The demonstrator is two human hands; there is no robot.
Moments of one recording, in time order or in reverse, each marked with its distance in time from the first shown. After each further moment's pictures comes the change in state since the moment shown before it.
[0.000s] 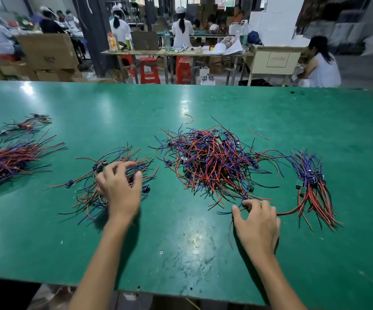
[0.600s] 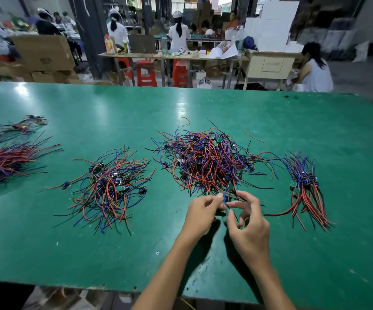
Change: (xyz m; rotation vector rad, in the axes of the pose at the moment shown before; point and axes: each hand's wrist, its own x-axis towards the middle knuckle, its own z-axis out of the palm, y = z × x) left_hand -0.102 0.102 0.078 -0.624 -0.812 -0.169; right_hand -0.017 0.003 -0.007 0.570 0.085 -0.300
